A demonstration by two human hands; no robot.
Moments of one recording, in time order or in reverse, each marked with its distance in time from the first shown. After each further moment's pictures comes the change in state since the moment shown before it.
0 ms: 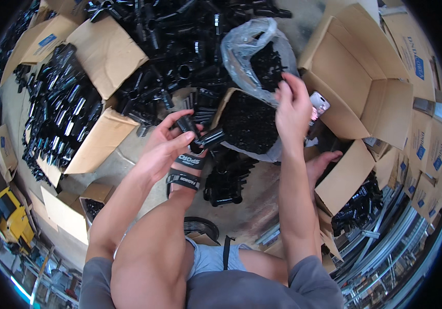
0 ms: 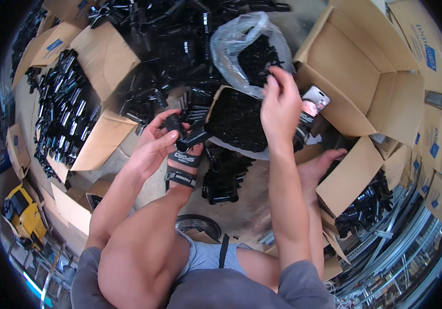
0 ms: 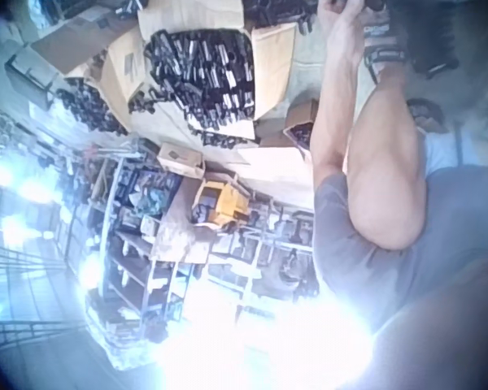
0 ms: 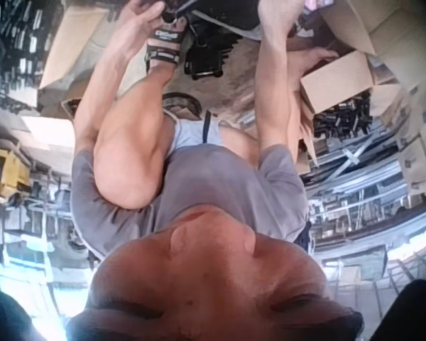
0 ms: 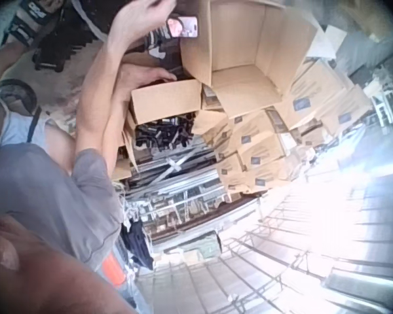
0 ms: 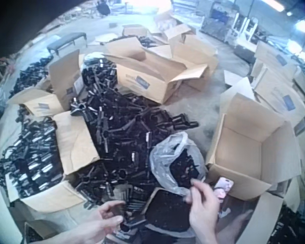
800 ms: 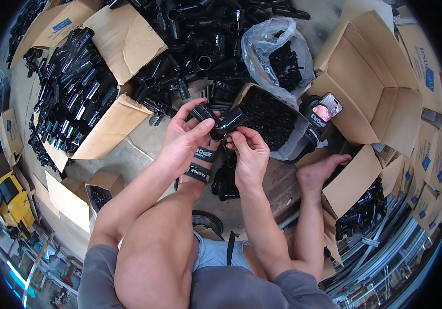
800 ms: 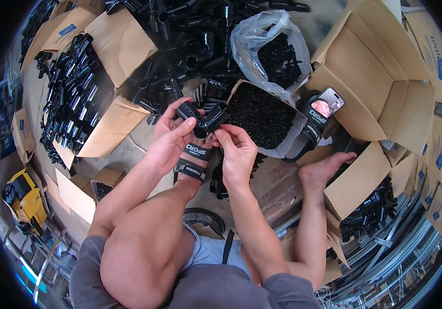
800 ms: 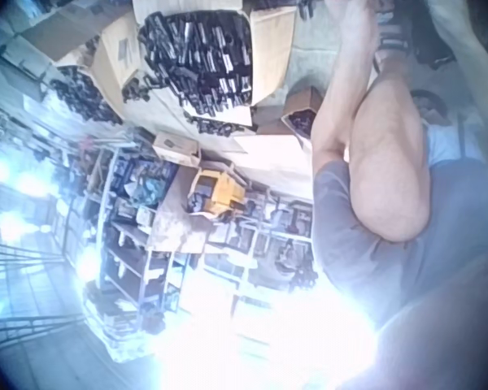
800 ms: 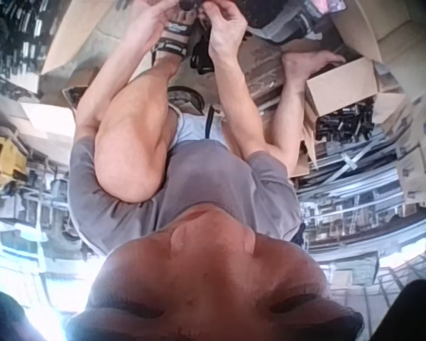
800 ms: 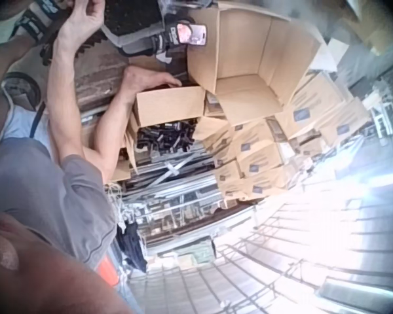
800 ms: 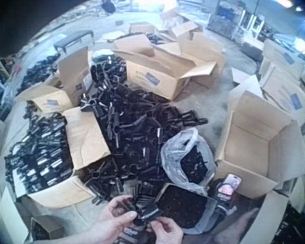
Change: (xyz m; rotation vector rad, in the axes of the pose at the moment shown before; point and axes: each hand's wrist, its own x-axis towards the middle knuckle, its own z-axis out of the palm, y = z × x) left_hand -0.004 -0.014 0.015 -0.143 0.089 0.120; right_hand -0.154 -0.008 0.055 0.776 -0.091 0.565
